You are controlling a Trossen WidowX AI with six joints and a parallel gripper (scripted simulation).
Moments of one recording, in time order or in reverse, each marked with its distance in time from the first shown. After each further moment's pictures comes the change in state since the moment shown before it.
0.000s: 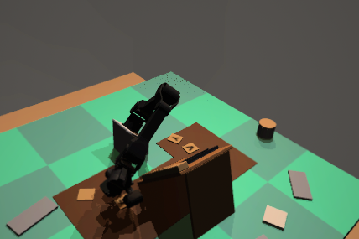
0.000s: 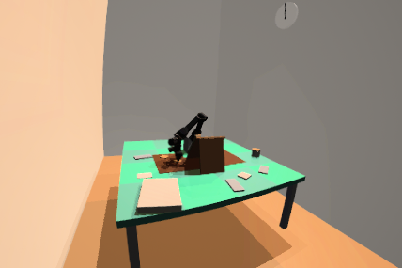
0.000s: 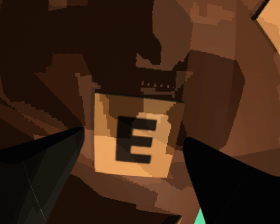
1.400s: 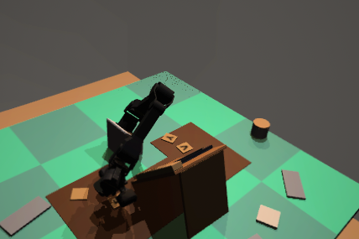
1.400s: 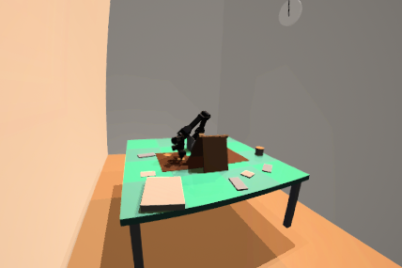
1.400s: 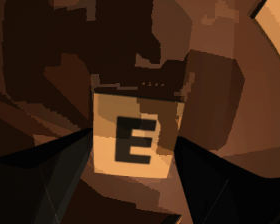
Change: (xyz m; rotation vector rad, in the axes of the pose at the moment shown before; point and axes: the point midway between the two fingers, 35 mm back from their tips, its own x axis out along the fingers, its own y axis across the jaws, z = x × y) arm 0.000 -0.001 0.000 0.005 0.003 -0.001
